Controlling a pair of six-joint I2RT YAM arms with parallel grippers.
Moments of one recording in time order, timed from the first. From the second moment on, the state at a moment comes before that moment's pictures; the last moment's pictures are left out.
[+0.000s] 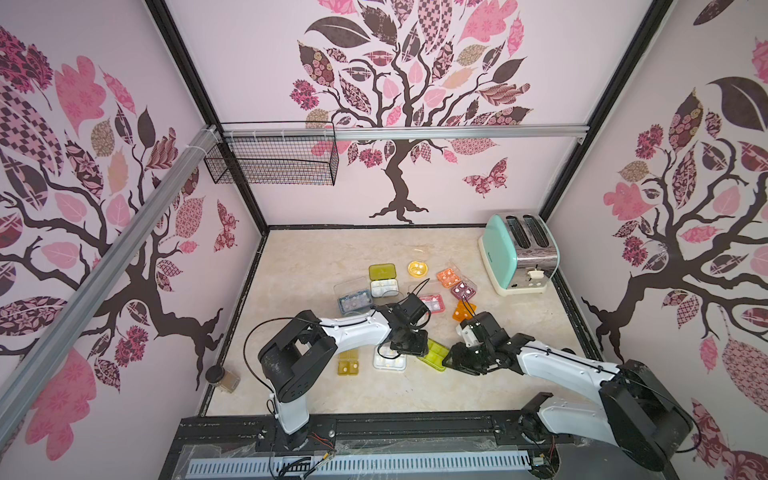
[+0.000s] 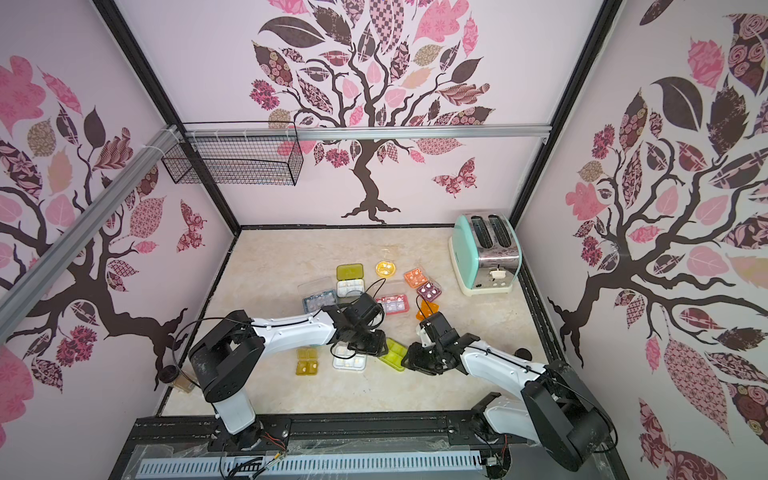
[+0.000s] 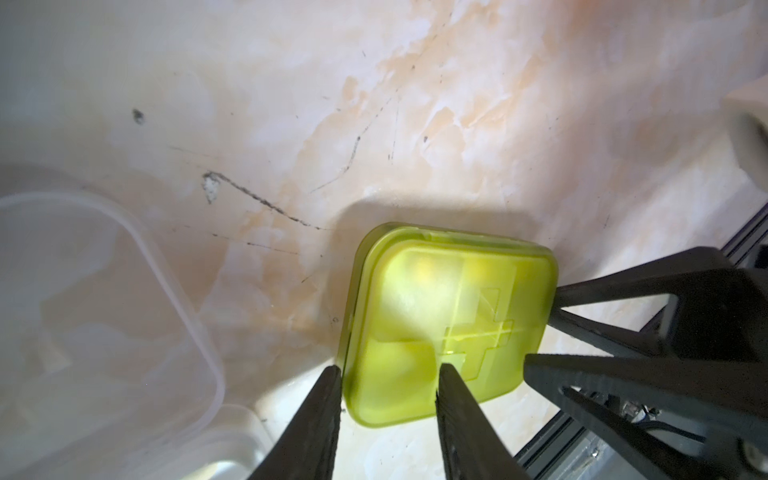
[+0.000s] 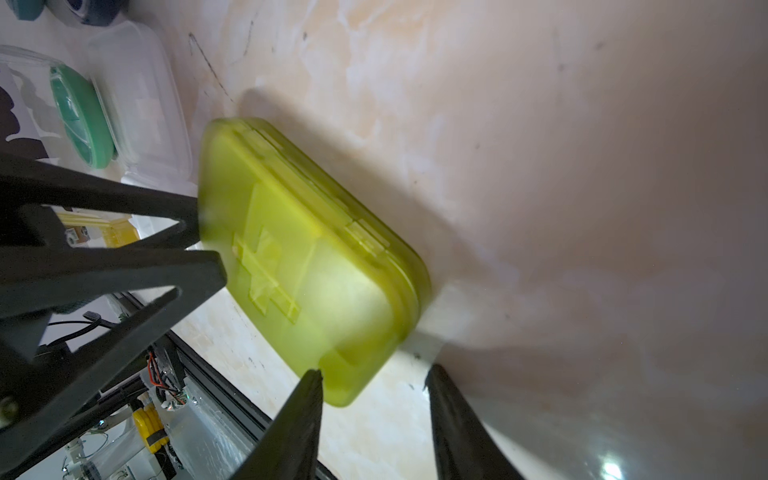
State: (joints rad) left arm -0.90 1.79 1.07 -0.44 0.28 -0.64; right arm 0.57 1.22 0.43 -0.30 -0.43 0.77
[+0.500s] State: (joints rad) left arm -0.90 1.79 1.05 -0.39 0.28 -0.67; right arm 0.58 1.25 0.44 -0.28 -0.42 0.75
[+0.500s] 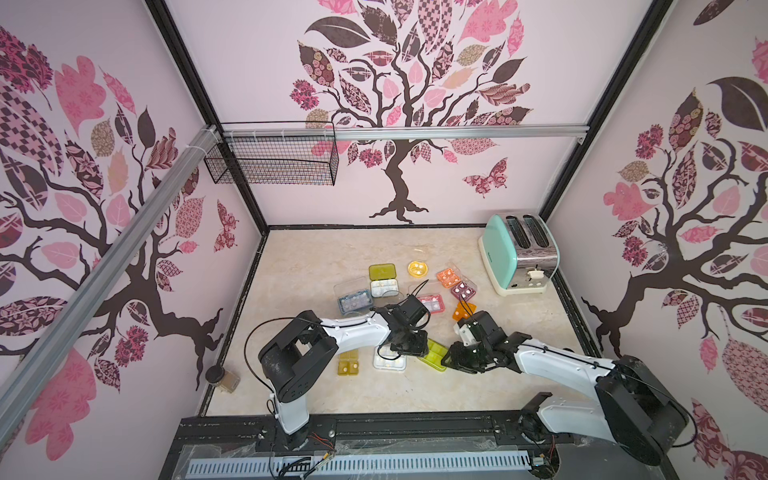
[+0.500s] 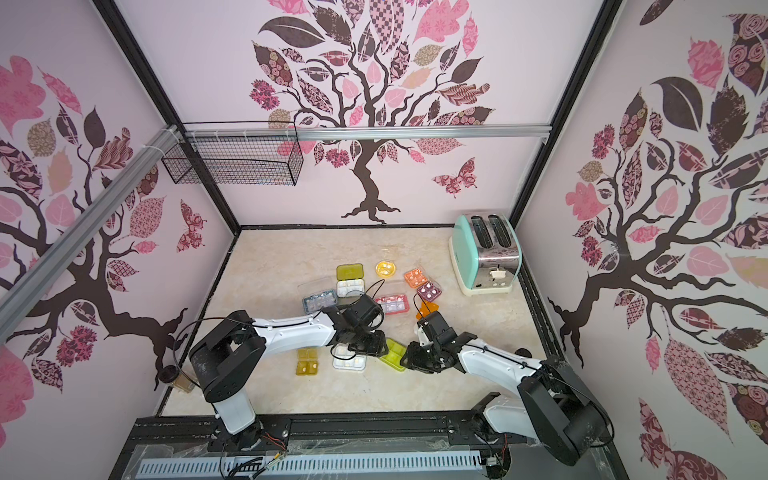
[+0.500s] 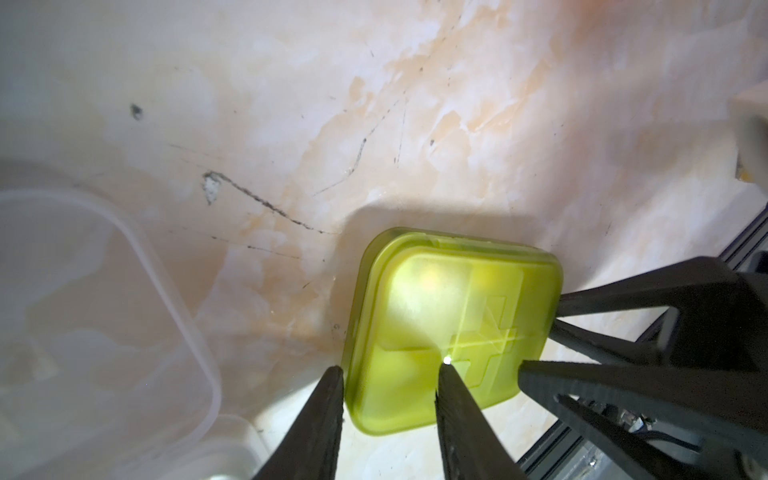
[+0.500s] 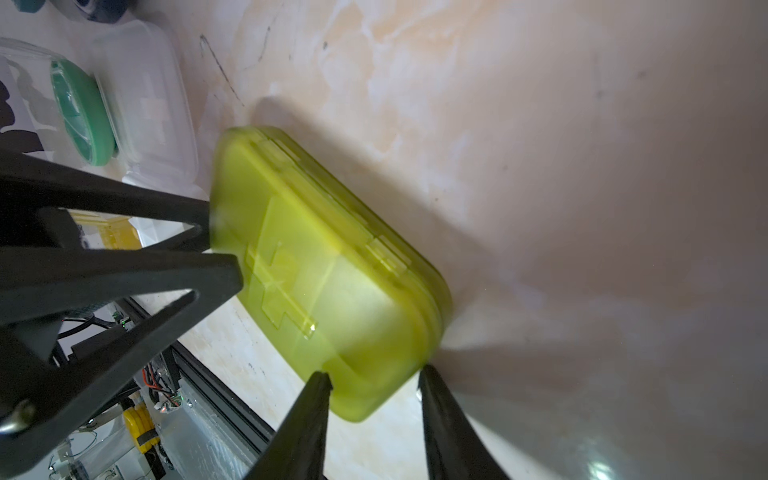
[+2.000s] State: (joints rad) left arm -0.85 1.29 0.95 -0.70 0.13 -0.62; right arm 0.65 1.45 0.98 -0.56 -0.22 0.35
